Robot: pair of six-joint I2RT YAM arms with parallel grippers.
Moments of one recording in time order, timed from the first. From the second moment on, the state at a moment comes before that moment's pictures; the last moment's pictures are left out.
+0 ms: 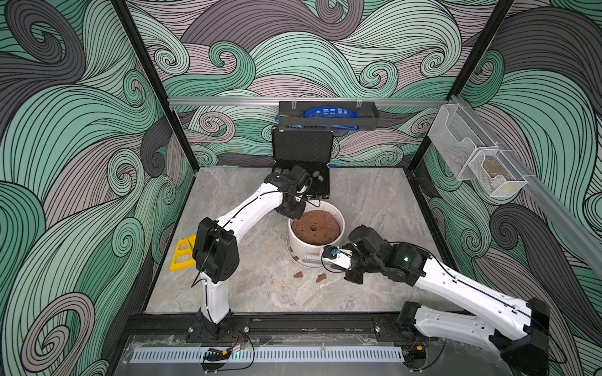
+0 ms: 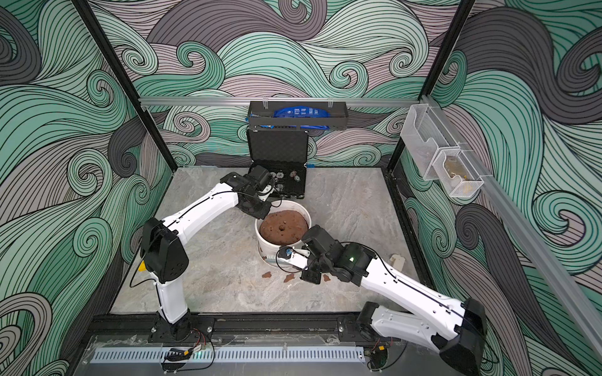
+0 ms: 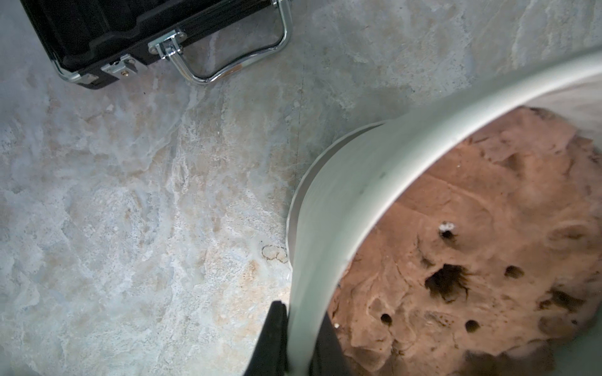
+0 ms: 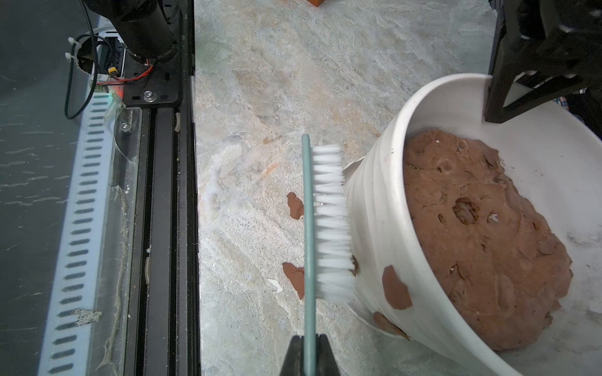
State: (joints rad) left arm -0.60 1.91 1.78 -1.13 -0.05 -0.09; right arm 0.91 1.03 0.90 -0.79 -0.15 -0.45
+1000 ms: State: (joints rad) left arm -0.58 1.92 1.80 -1.13 -0.01 -0.01; right arm 0.92 1.15 0.83 -0.73 0.02 -0.43
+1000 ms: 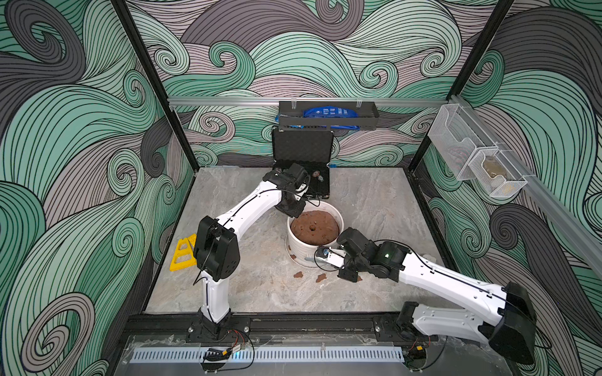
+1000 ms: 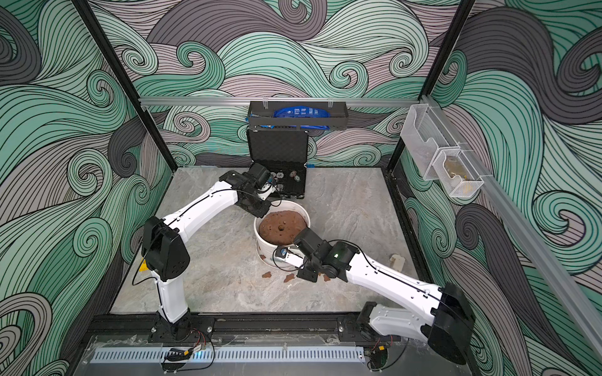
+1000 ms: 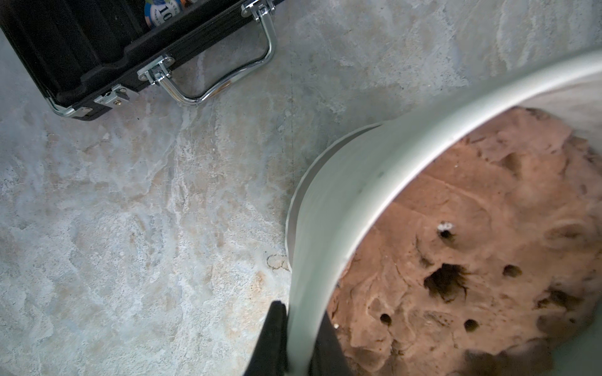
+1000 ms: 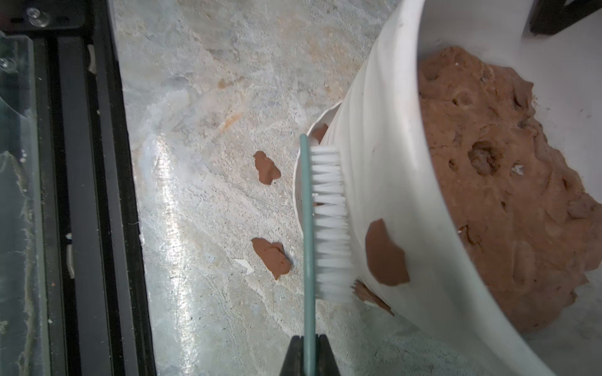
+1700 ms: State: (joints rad) left arm -0.58 1.95 1.84 -1.13 0.02 0.10; right arm 1.01 1.13 0.82 -0.82 0.03 -0.44
